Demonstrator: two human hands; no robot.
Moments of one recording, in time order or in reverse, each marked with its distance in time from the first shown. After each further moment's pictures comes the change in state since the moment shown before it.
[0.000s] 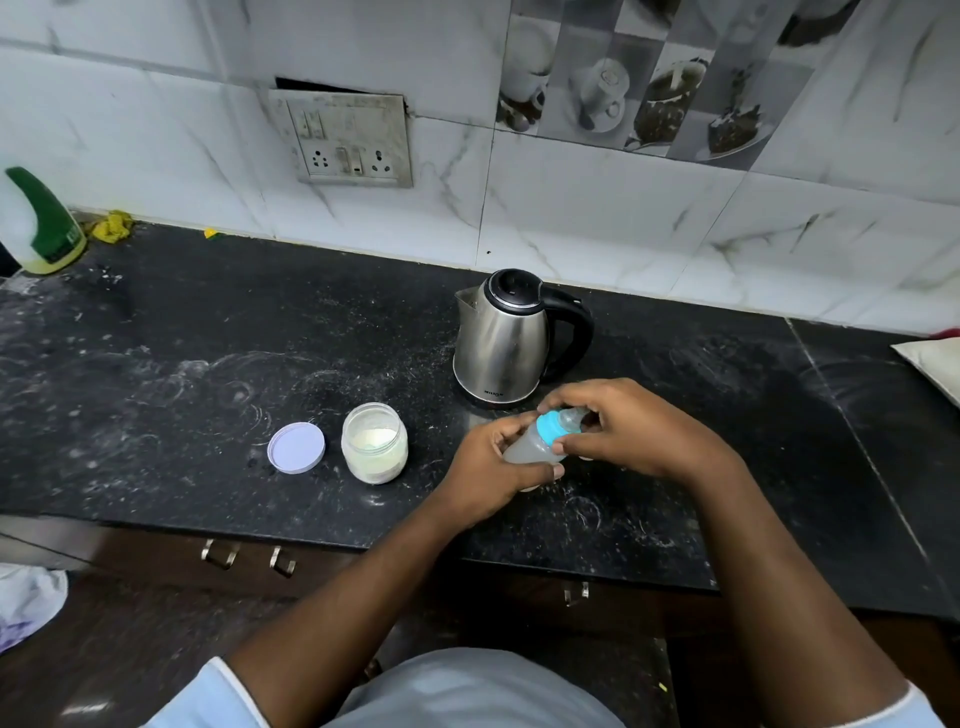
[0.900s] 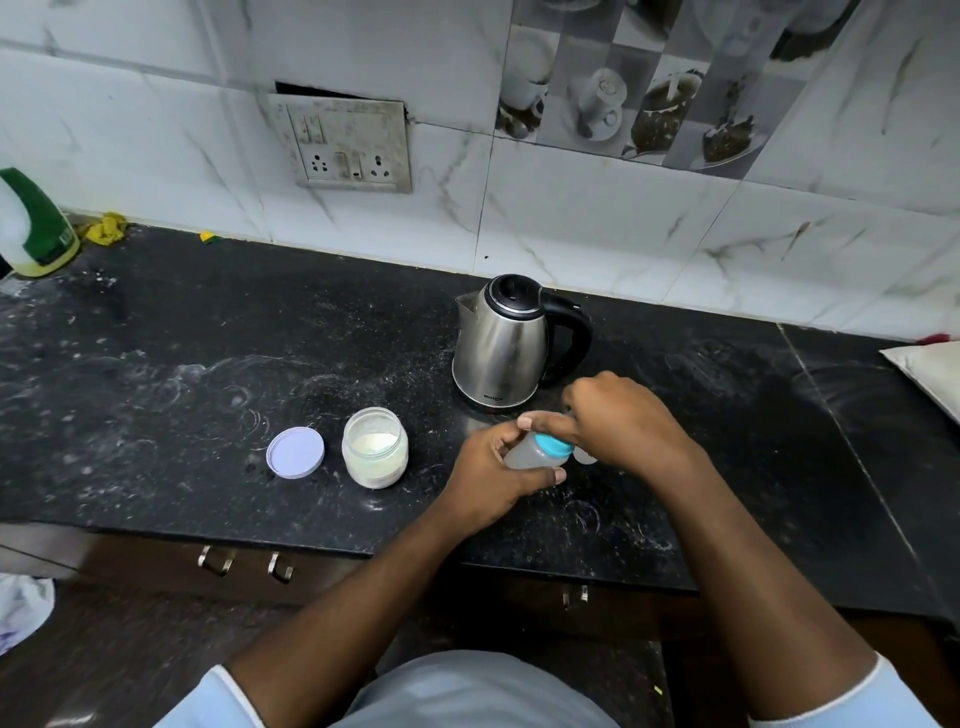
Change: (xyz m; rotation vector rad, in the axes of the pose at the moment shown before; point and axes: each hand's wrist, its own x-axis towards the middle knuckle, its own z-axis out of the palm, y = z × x) left_hand -0.002 -0.005 -0.004 0.075 0.041 0.039; right_hand 0.020 -0.024 0.009 -0.437 0.115 0.200
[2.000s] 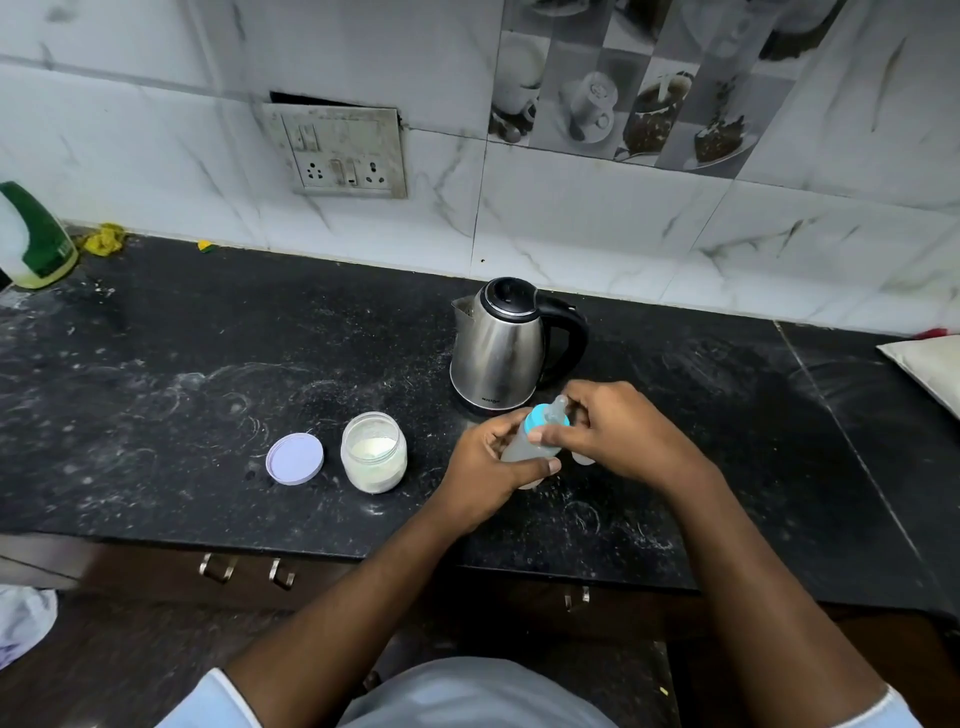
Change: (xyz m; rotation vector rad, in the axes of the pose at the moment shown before) left_hand 0.001 0.018 0.001 -0.194 -0.021 -0.030; right_hand -0.012 0.014 0.010 0.382 0.056 -0.016
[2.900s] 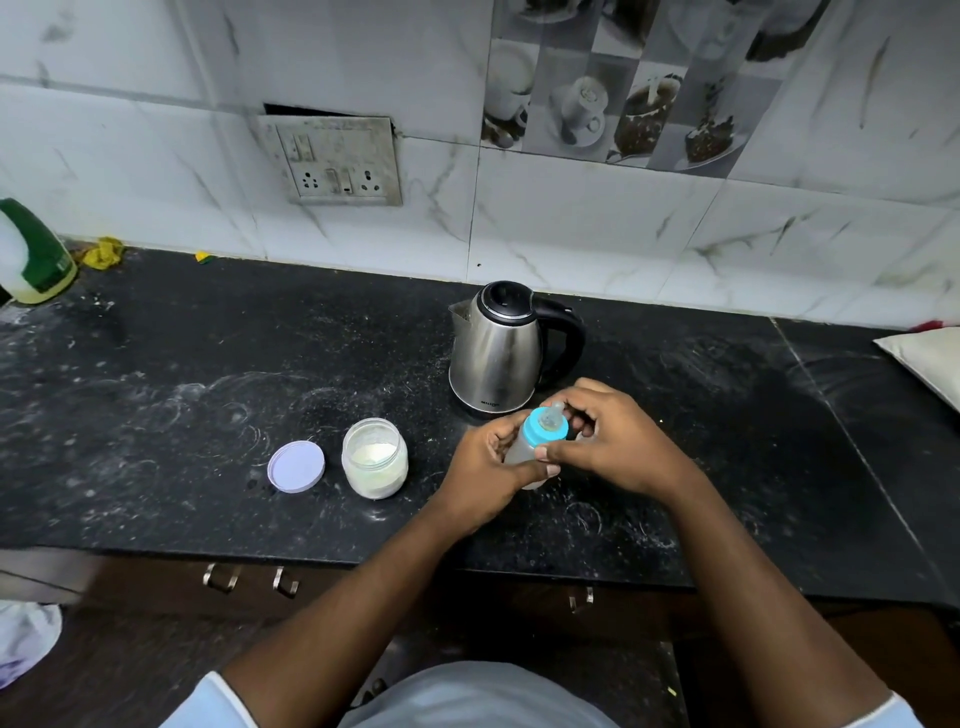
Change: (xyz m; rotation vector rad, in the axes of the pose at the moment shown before) left_hand -0.004 0.013 0.004 -0.026 -0.040 0.013; right_hand -0.007 0.014 0.017 0.334 0.077 -0.119
